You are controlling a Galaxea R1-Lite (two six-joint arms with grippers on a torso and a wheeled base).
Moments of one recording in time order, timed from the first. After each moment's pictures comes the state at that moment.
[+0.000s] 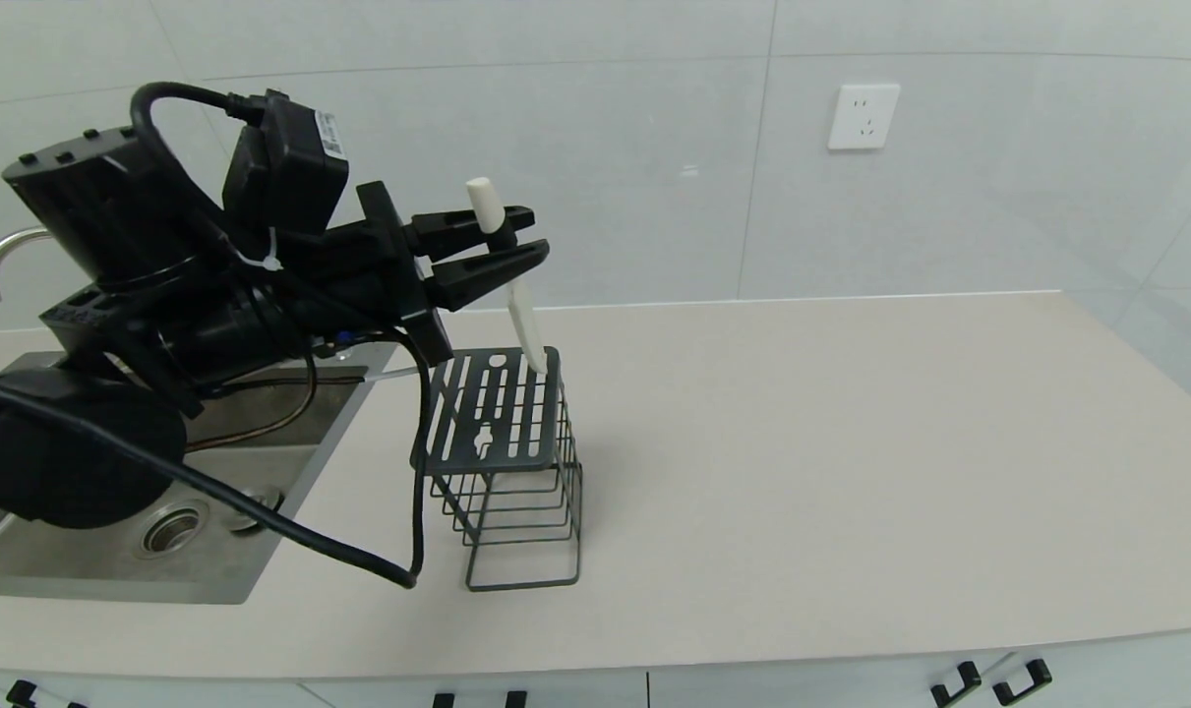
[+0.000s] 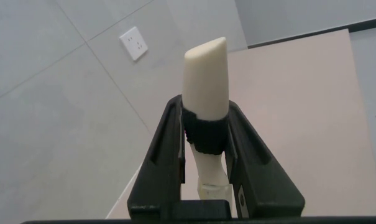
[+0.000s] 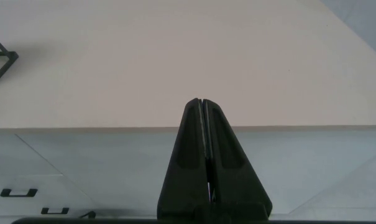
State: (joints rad) left arm -0.29 1.70 -0.99 -0.95 -0.82 0.37; right arm 0.00 0.00 0.00 0.00 0.02 -0.01
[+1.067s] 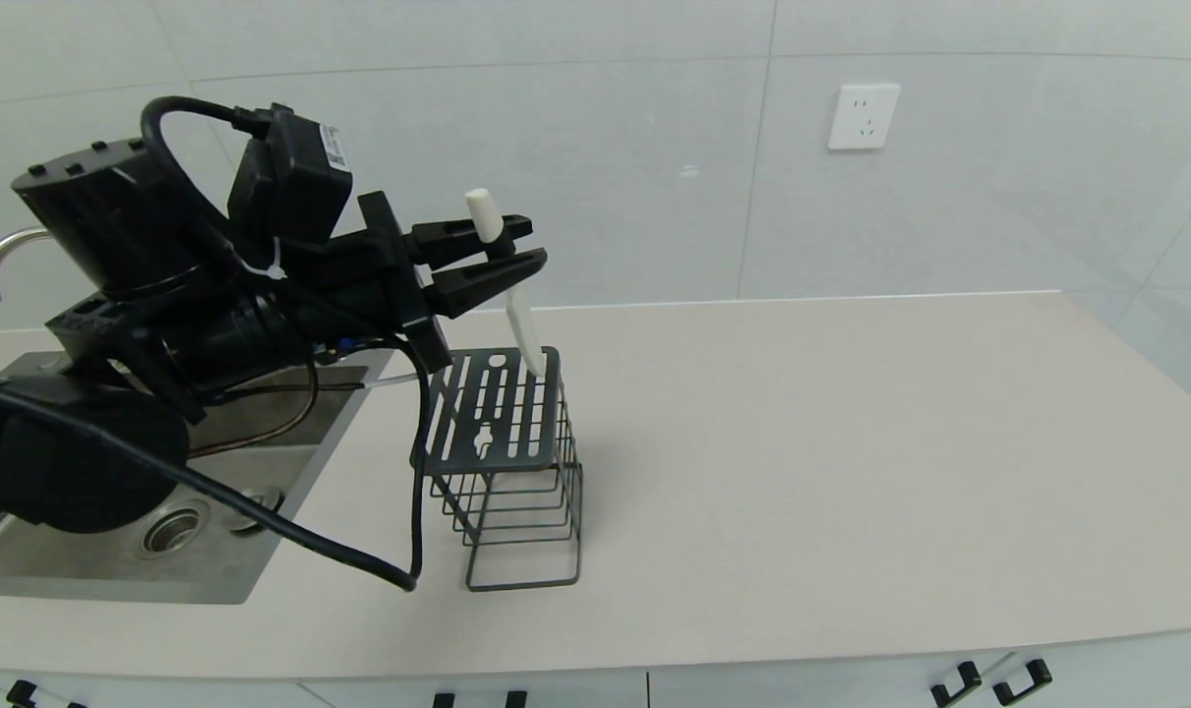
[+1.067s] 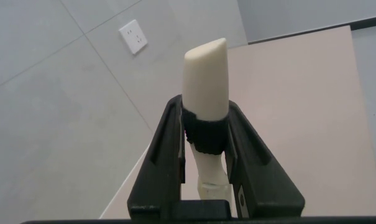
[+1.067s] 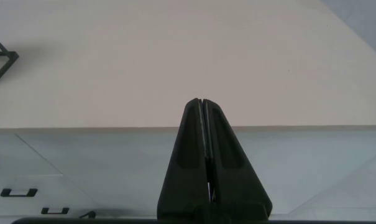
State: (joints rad) left arm -0.29 1.71 -0.97 -0.95 -0.82 0.37; right arm 0.00 0.00 0.00 0.00 0.02 -0.01
